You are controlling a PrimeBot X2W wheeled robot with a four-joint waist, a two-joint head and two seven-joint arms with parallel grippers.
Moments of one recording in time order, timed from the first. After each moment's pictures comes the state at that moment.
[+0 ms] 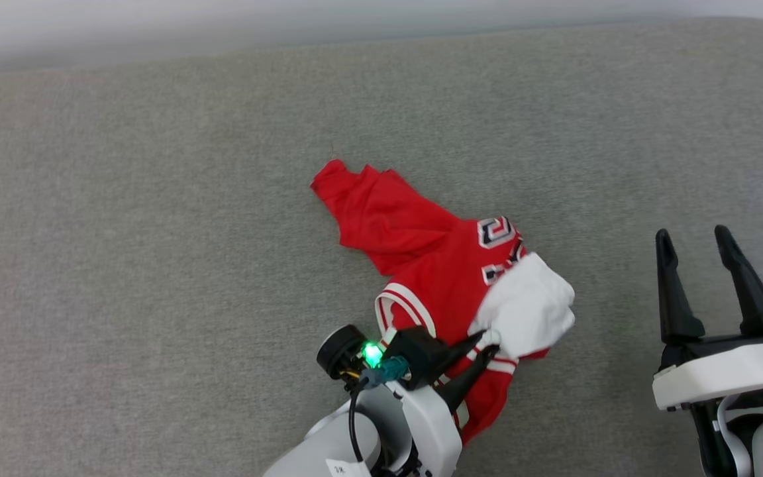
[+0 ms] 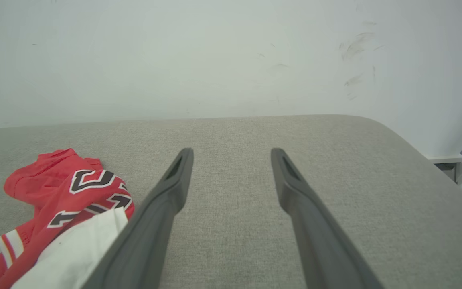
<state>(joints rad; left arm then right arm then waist) -0.49 0.11 -0.87 0.43 -0.48 -0.13 -0.17 -0.09 -0.05 -0.10 -0.09 0.12 0.13 -0.07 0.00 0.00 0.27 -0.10</state>
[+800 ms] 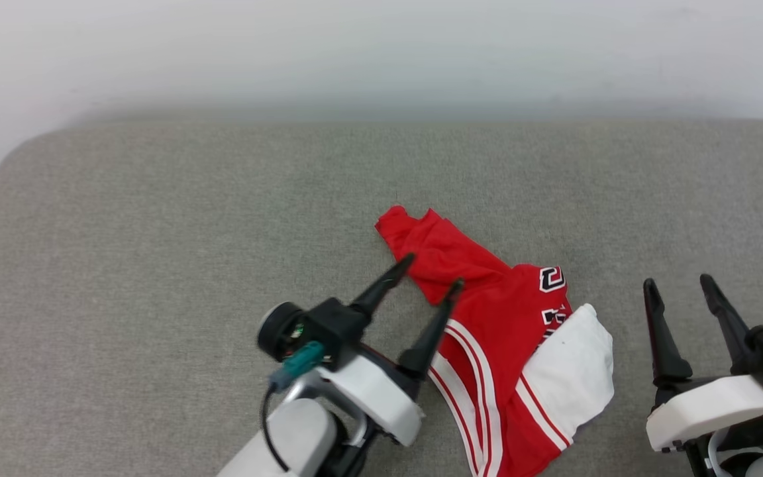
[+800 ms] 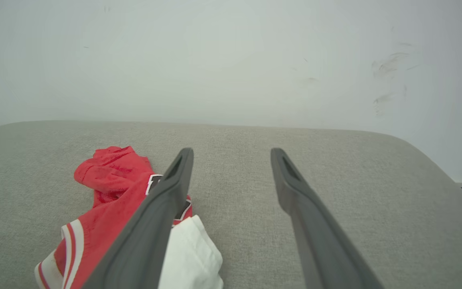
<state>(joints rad) -0.39 0.14 -0.68 0.24 -0.44 -0.06 -0.26 -0.02 -0.05 -0.10 -0.09 0.09 0.13 0.00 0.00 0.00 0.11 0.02</state>
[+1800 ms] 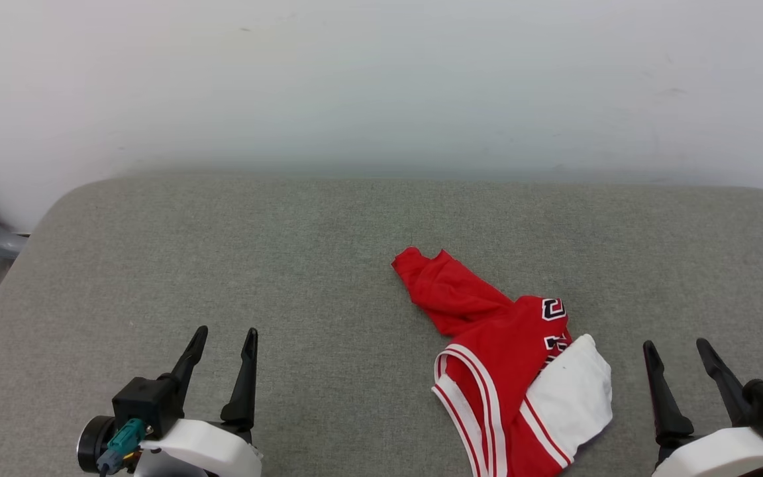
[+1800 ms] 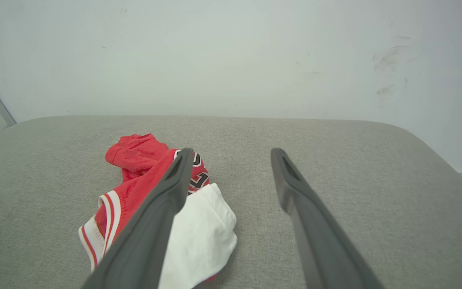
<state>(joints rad) -0.04 0.25 -0.23 0.17 -0.38 0.01 -0.26 0.13 -0.05 -0.10 -0.11 0.12 0.13 0.04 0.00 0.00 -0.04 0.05</state>
